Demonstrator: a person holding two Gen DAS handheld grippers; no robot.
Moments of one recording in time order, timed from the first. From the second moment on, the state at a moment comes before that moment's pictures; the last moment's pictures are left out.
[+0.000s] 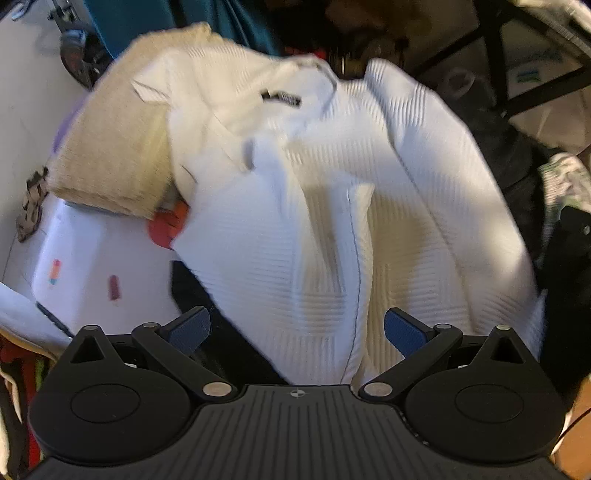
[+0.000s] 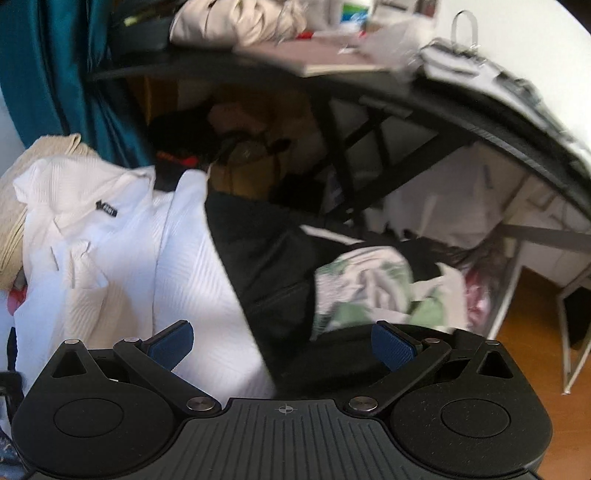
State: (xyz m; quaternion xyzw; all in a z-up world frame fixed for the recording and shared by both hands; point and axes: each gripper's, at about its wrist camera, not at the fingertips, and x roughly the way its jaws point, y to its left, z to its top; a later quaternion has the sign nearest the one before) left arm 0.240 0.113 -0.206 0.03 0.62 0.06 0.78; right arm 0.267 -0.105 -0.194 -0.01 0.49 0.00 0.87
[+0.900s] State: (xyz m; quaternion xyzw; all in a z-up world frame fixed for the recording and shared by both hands) left arm 0.278 0.103 -0.300 0.03 0.63 0.04 0.78; right arm 0.329 -0.065 -0.269 -0.05 0.53 0.00 0.85
